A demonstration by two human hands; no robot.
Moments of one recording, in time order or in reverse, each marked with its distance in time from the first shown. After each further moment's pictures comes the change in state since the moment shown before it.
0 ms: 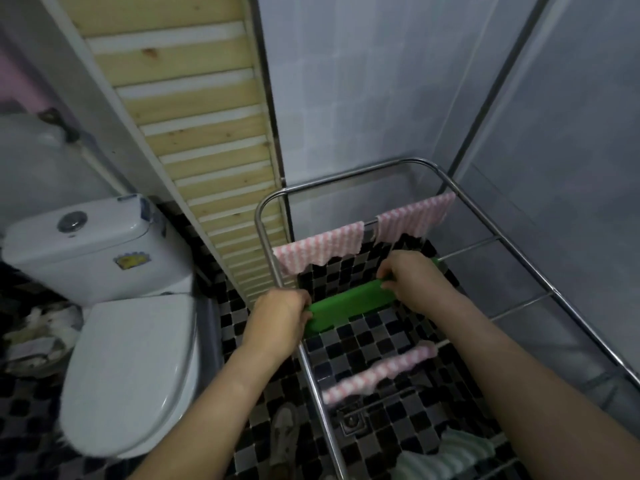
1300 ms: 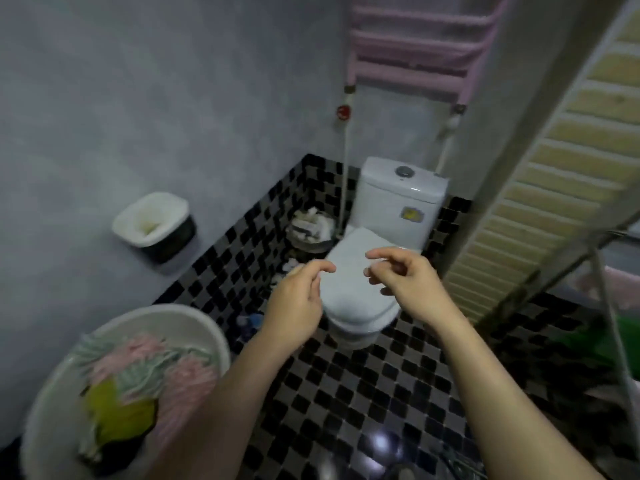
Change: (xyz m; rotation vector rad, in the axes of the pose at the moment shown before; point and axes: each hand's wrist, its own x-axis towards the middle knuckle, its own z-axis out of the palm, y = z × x) left_hand -0.482 -0.206 -0.090 -0.503 0.650 -0.655; right_hand -0.239 -0.475 0.109 0.859 -0.280 -0.549
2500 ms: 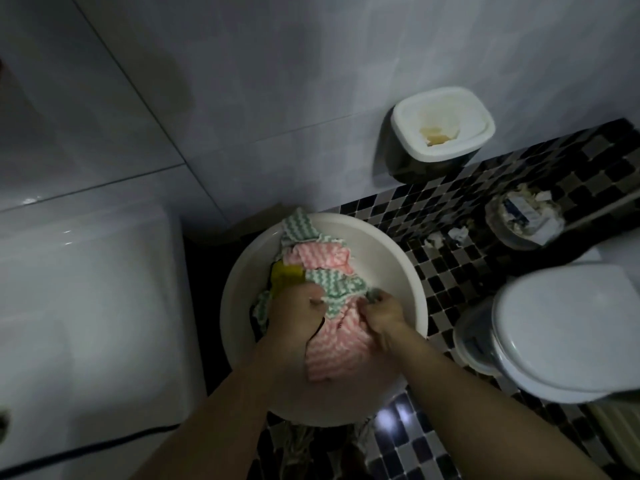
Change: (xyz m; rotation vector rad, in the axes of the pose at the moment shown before) left_hand -0.135 -0.341 -0.096 -0.084 0.170 -0.946; right_hand 0.062 0.149 0.447 -0.333 -0.550 0.526
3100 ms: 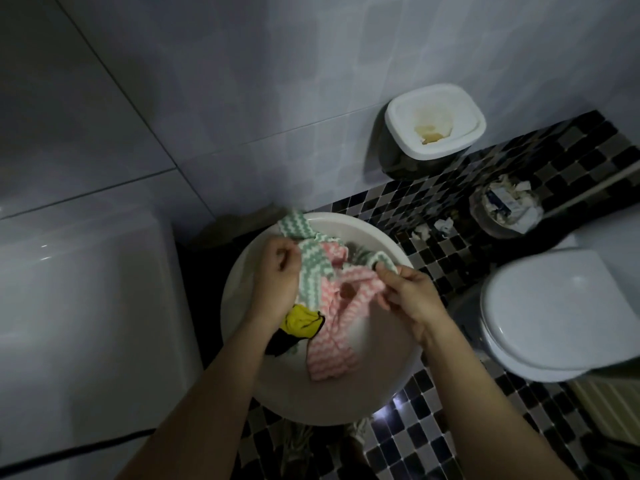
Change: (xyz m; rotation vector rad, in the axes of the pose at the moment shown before) left_hand 0.005 0.025 -0.054 -0.569 0.411 0.143; right_hand -0.073 -0.061 -0.050 0.499 -0.100 -0.110
